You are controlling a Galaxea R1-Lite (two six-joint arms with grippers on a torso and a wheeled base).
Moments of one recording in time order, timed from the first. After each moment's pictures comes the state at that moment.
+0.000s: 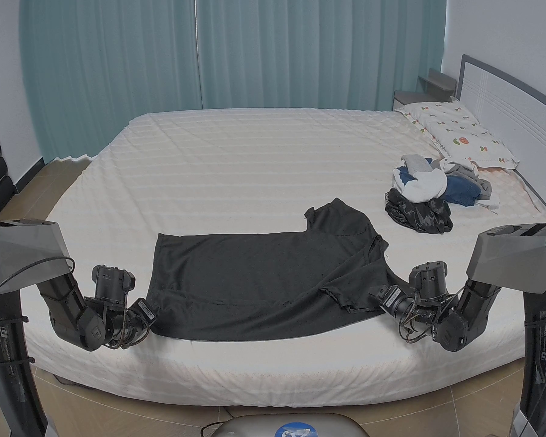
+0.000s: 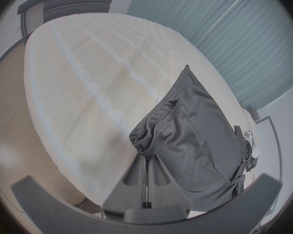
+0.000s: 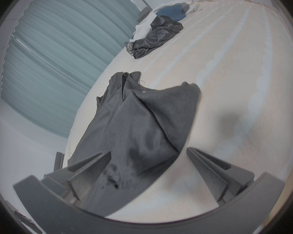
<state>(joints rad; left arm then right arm) -0.10 2.23 -0.60 -0.78 0.07 -0.88 0.30 2.38 -0.70 -1.05 -0.07 0.95</state>
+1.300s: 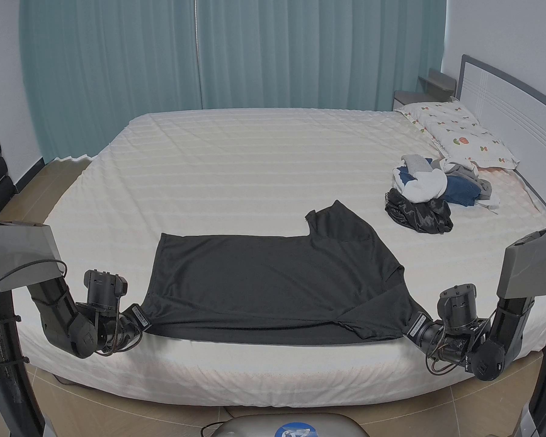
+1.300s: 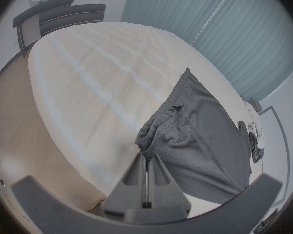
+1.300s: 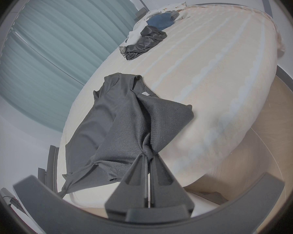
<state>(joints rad) -0.09 2.18 -0.51 -0.83 0.10 -0.79 0.33 2.19 -0.30 -1.20 -0.14 0.94</state>
